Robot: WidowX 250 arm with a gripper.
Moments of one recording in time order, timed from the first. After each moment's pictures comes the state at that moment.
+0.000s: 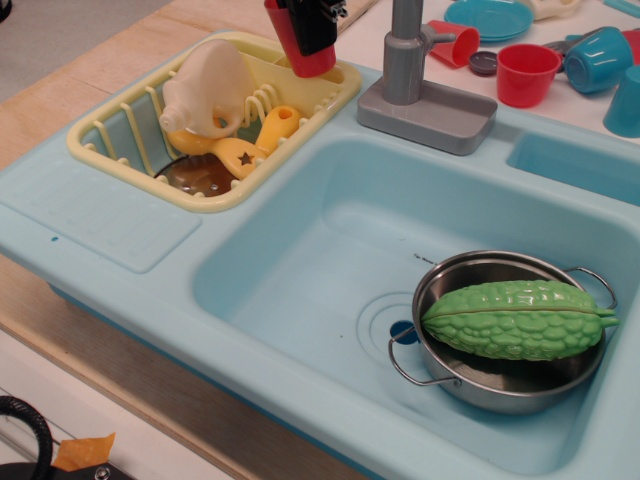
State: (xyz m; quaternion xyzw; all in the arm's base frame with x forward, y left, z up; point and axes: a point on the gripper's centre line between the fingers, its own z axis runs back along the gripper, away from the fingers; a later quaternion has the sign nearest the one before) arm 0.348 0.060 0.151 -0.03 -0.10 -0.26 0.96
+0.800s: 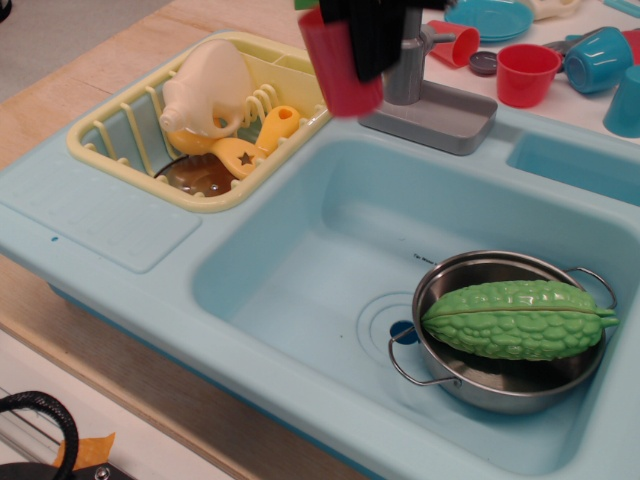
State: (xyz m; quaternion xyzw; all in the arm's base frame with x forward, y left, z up) arm 0.274 -0.024 0.174 -0.10 -0.03 -0.04 0.99
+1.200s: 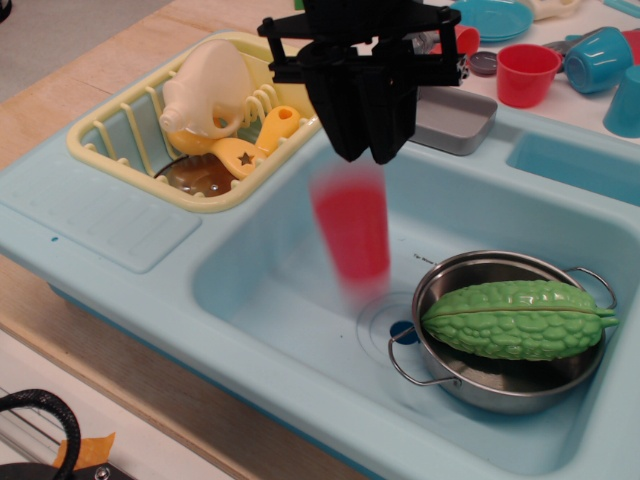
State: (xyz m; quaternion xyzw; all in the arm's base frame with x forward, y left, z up) arm 0.244 -0.037 0.164 -0.14 -0.05 0.00 0.99
